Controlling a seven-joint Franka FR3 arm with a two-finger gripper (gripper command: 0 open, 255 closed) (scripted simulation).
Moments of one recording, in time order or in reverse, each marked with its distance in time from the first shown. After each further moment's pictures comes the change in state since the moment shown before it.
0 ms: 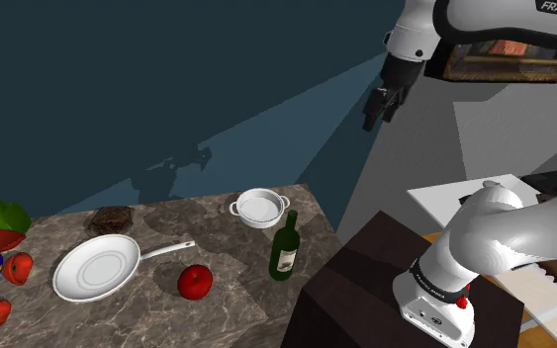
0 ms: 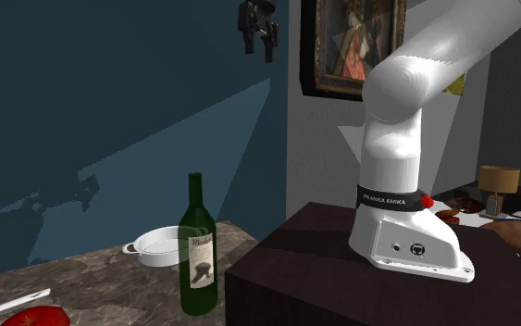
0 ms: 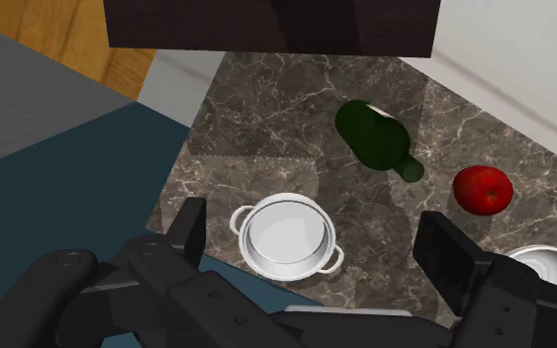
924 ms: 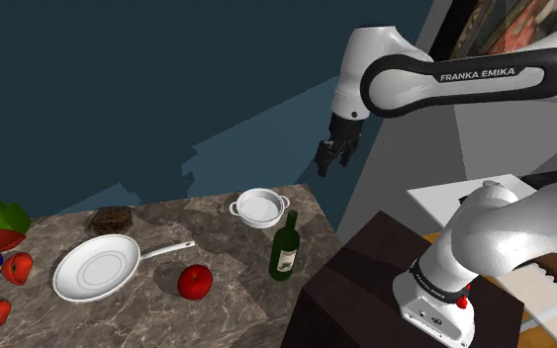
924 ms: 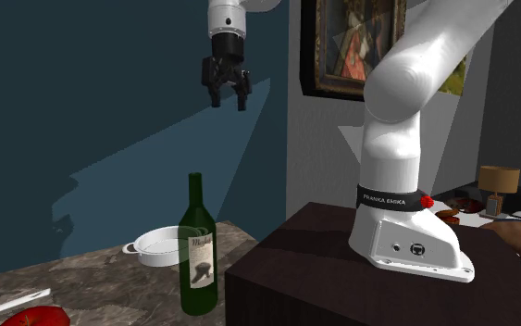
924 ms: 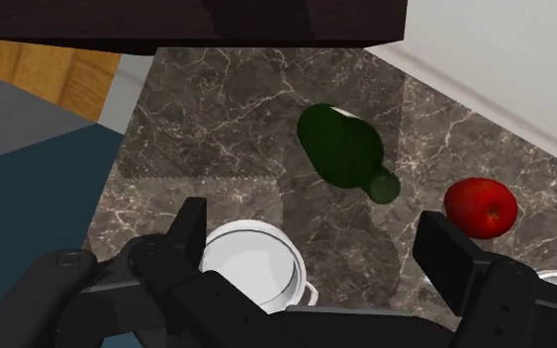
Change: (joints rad) arm 0.049 0.197 0.129 -0.193 0.114 0.334 0.142
